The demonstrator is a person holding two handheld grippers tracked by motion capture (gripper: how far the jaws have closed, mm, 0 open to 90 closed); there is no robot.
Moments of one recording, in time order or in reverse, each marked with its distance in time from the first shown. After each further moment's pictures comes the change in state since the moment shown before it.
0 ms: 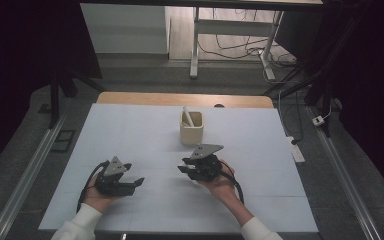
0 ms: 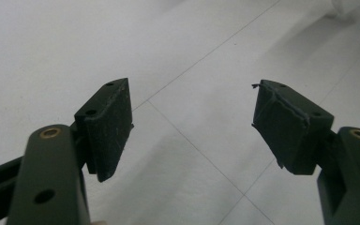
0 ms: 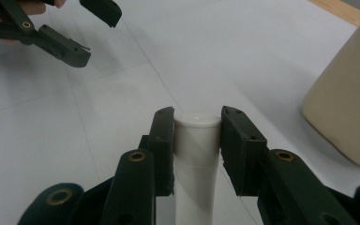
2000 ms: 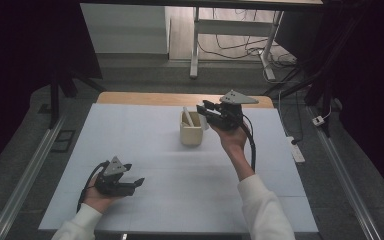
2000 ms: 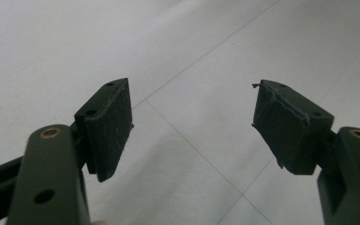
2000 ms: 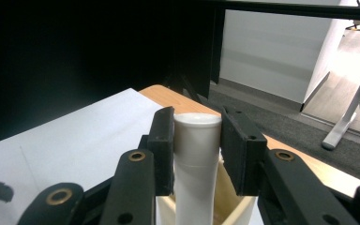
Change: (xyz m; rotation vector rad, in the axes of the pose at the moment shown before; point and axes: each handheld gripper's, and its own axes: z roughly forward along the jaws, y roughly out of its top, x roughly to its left) left arm 0.001 -0.001 0.001 0.001 -0.012 -0.005; right arm -0.099 0.079 -0.052 -0.350 -0.233 0.166
